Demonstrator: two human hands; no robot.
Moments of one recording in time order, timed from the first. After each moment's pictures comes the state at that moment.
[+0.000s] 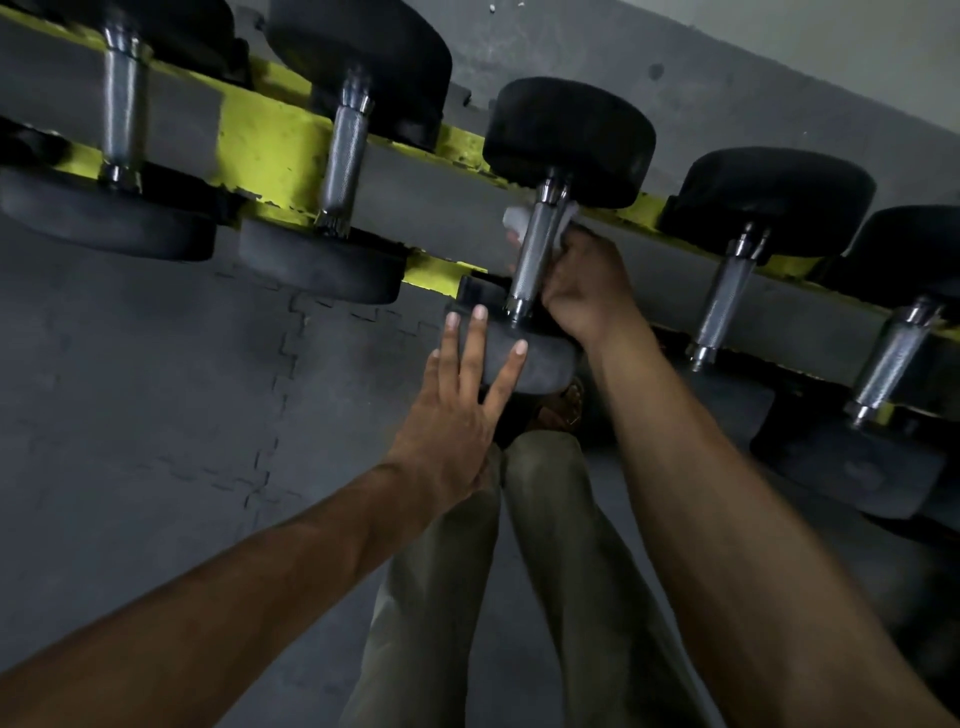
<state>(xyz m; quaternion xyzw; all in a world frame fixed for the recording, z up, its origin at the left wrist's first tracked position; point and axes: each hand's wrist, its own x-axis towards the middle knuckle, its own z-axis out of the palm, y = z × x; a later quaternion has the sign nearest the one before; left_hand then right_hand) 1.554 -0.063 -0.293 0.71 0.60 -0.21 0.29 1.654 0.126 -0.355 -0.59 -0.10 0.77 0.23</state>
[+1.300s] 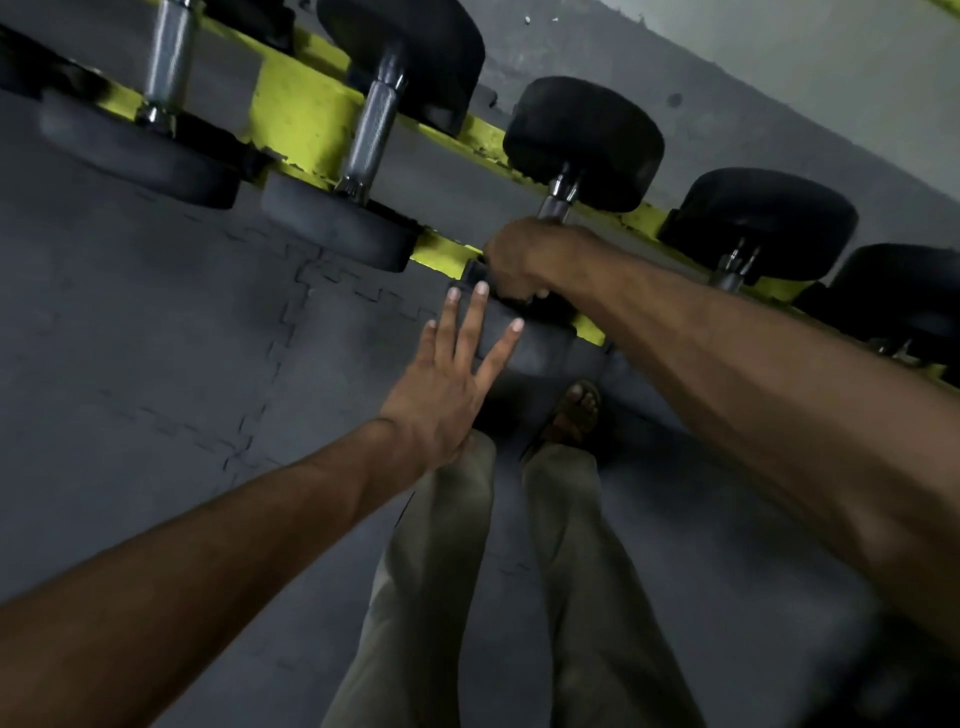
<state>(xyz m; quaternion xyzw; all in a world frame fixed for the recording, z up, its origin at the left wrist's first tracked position) 1.561 -0.064 -0.289 0.70 0.62 -0.24 0.26 1.592 0.130 -0.317 -0.16 -0.85 0.10 -0.48</state>
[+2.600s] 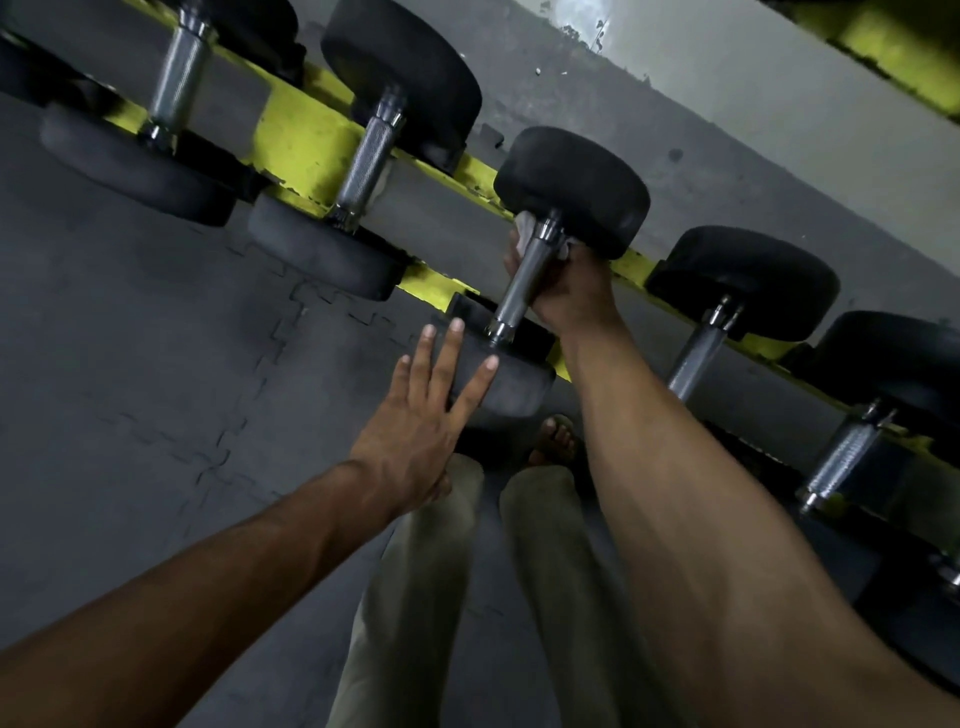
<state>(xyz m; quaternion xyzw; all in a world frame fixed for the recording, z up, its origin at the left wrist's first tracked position) 1.573 -0.063 -0.287 0.66 0.65 -0.24 0.29 1.648 0.161 -0.387 -0.52 -0.03 0.81 0.25</state>
